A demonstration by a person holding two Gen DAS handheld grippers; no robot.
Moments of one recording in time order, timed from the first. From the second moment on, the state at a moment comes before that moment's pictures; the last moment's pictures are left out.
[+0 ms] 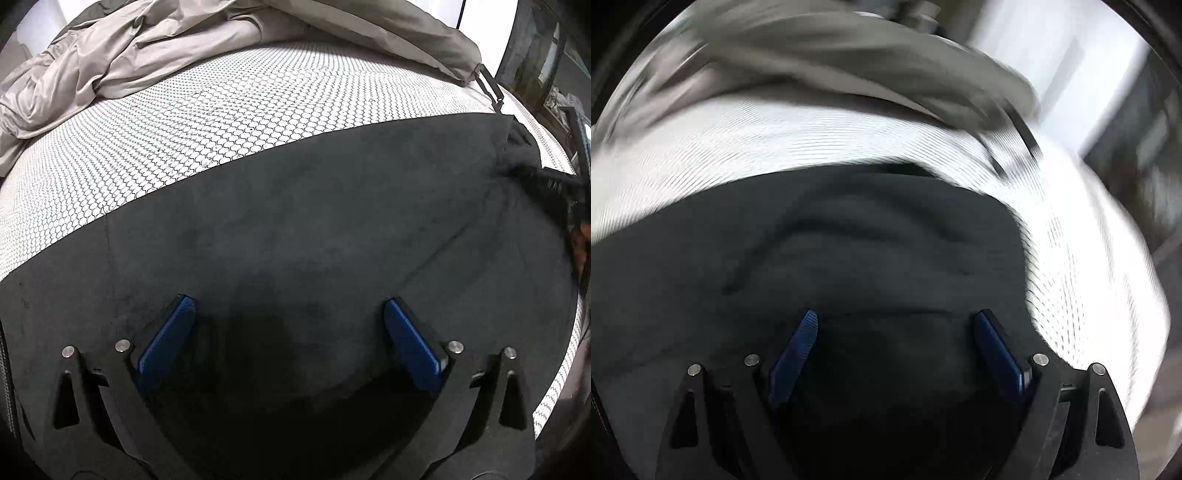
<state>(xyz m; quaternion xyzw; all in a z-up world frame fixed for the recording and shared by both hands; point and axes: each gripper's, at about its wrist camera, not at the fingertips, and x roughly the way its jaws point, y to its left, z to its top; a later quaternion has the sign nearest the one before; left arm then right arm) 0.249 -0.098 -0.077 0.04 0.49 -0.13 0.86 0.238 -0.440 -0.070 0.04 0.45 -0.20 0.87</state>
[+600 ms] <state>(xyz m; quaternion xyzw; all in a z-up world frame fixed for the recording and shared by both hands) 0.289 -0.092 -0.075 0.01 0.48 -0.10 0.87 0.286 -0.275 -0.066 -0.09 0.44 -0.01 0.89</state>
